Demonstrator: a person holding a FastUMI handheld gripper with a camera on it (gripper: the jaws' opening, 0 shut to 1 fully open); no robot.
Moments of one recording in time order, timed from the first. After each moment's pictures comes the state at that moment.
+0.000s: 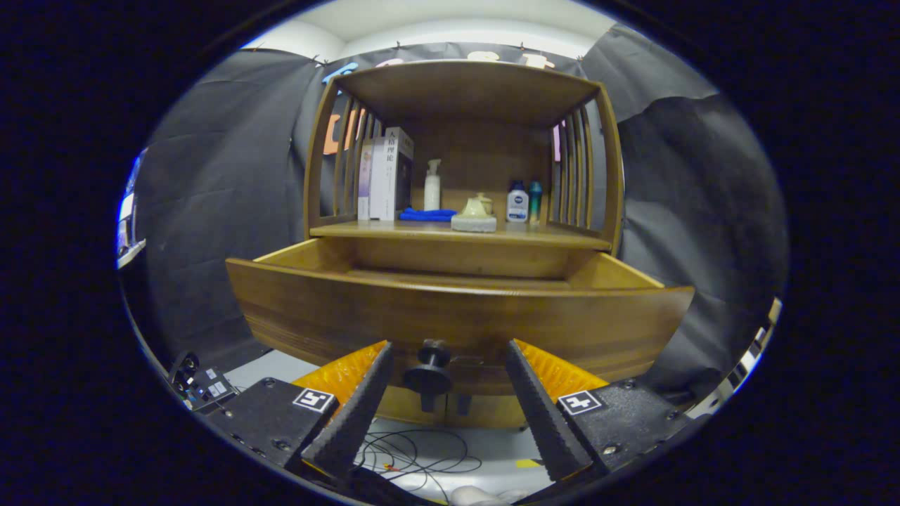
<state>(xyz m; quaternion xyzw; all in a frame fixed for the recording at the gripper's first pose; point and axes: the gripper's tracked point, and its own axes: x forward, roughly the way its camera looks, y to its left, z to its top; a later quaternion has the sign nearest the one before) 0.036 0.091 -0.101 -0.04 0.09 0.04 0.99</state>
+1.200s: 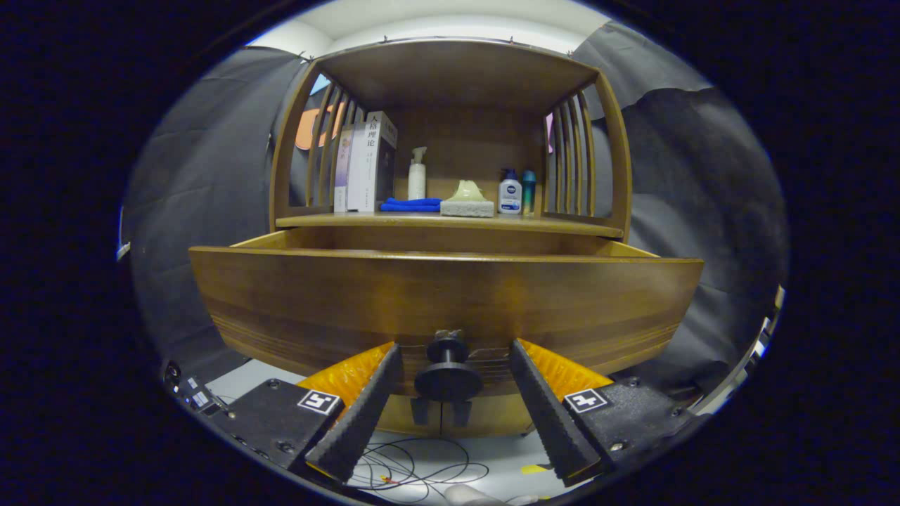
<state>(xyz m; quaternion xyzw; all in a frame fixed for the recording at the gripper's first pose) 0.100 0.089 -0.108 -0.04 0.08 0.01 1.00</state>
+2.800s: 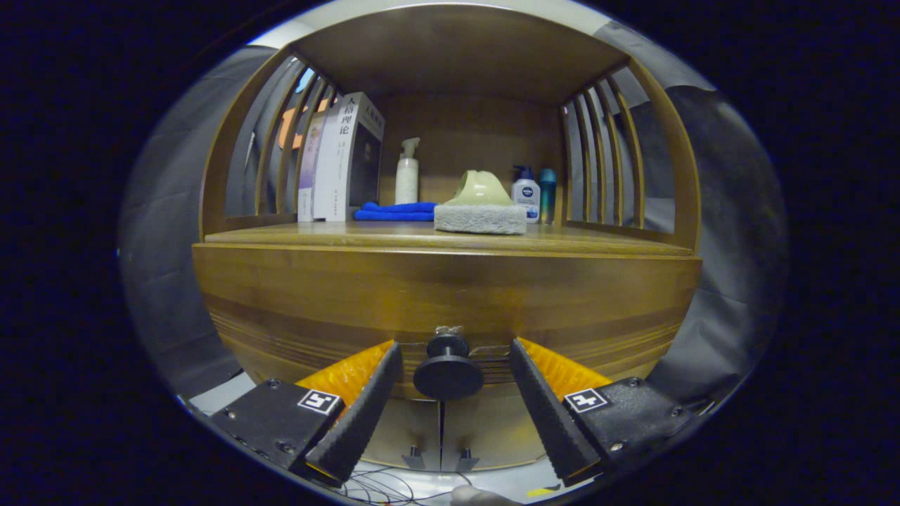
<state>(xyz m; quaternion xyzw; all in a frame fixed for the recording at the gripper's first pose) 0.236 0.099 -0.086 -0.03 0.07 0.00 1.00</state>
